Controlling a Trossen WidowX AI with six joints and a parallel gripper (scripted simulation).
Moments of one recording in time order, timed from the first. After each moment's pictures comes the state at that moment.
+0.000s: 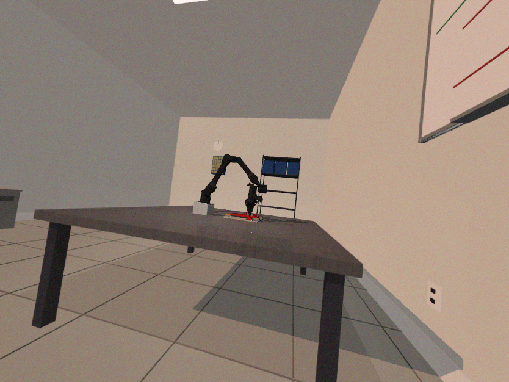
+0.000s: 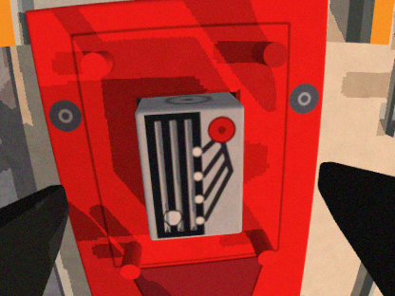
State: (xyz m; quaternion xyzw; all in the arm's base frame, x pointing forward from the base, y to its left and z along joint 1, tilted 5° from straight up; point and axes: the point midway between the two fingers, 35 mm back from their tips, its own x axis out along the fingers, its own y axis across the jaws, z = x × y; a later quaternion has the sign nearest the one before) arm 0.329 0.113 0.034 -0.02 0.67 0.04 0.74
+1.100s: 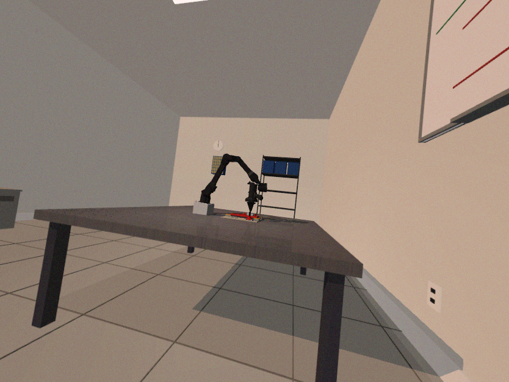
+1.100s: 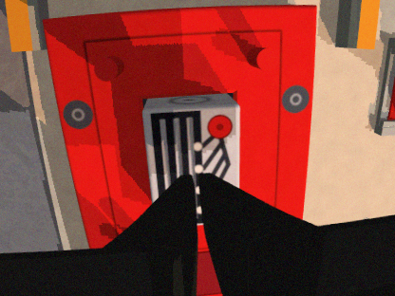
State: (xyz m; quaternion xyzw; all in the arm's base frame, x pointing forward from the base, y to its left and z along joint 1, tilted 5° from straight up) arm 0.329 0.114 0.044 -0.02 0.67 0.05 0.74
